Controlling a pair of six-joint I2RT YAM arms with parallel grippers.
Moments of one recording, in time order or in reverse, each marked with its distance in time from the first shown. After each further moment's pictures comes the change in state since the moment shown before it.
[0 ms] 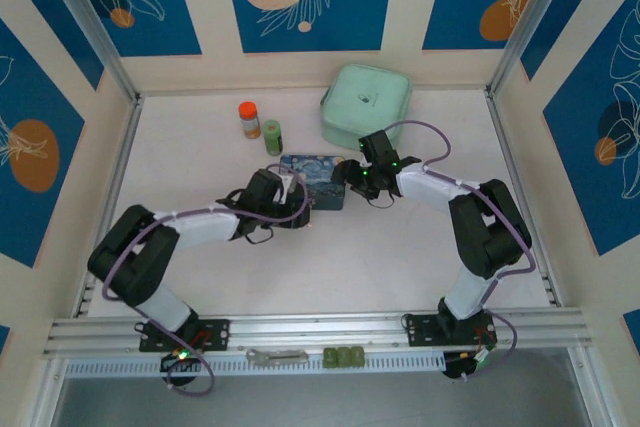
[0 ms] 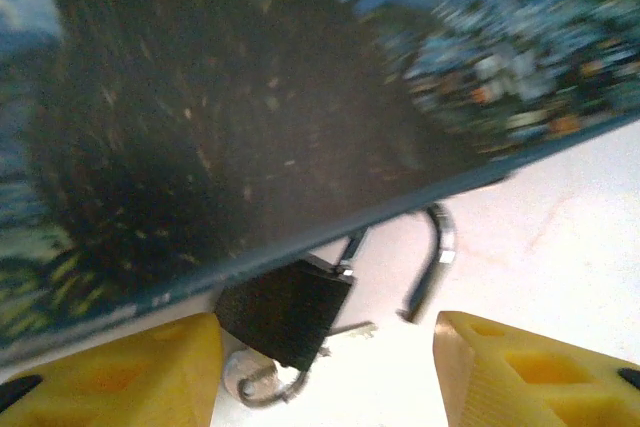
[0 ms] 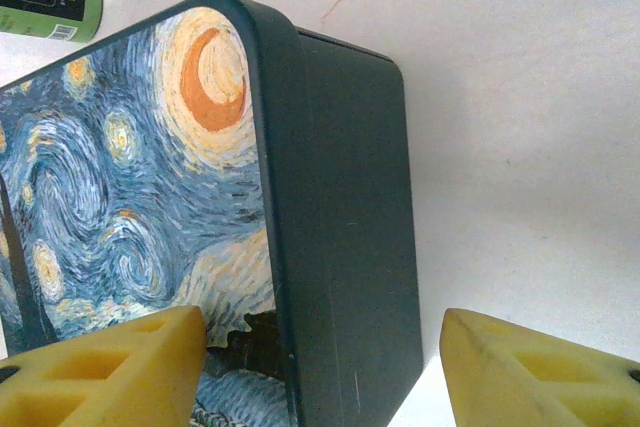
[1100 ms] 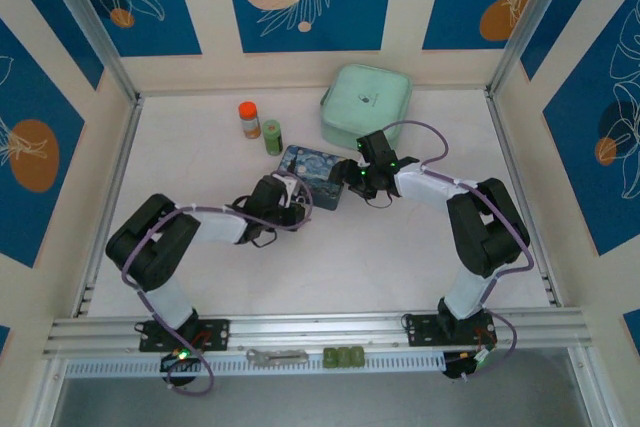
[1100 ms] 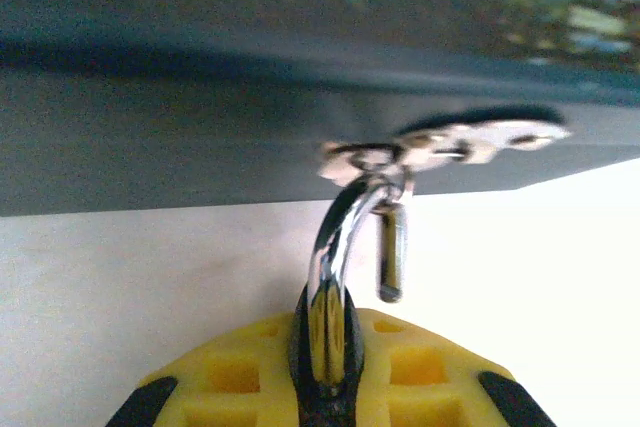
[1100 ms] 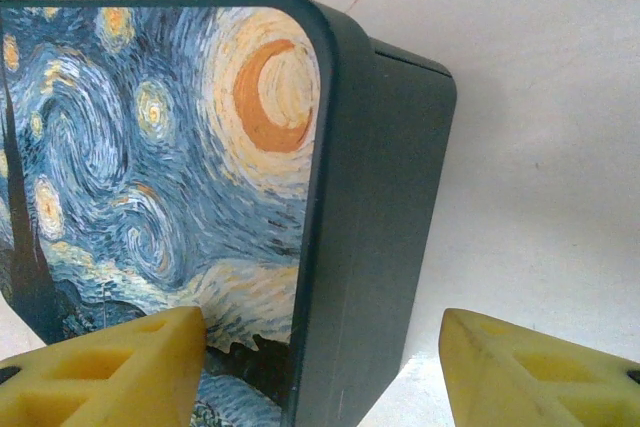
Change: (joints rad) left arm -0.019 0.093 -0.063 0.238 -0.045 0.025; right arm 0.007 0.012 0.004 0.019 -0.010 0.005
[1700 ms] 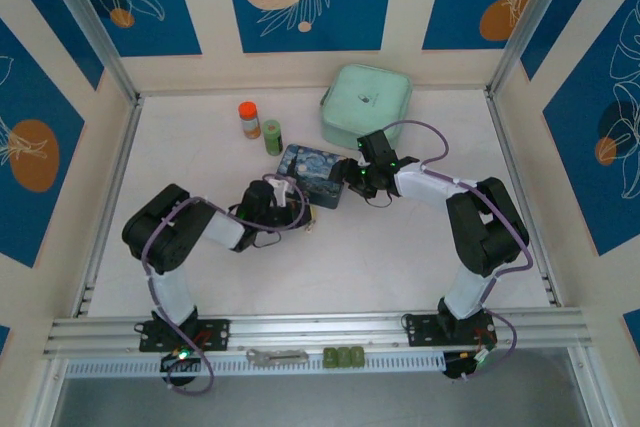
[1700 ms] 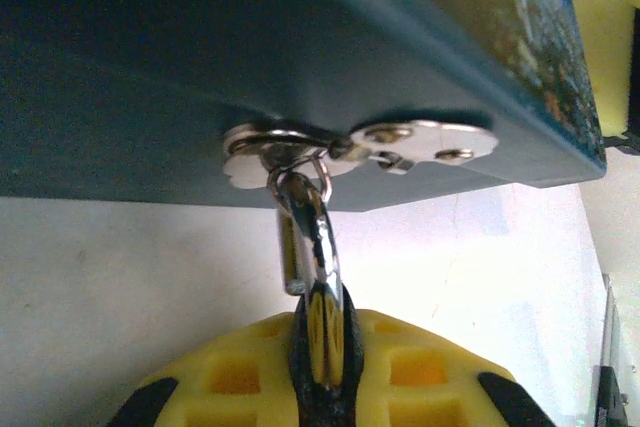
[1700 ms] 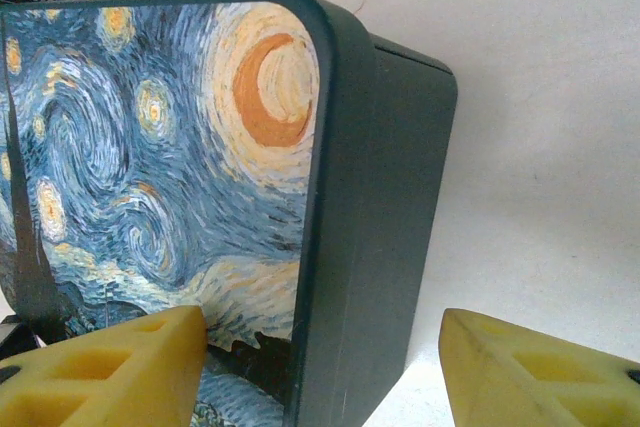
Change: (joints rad) left arm 0.080 0.124 -0.094 0.436 0.314 -0.304; right arm -0.004 0.006 0.001 0.013 0.002 0.006
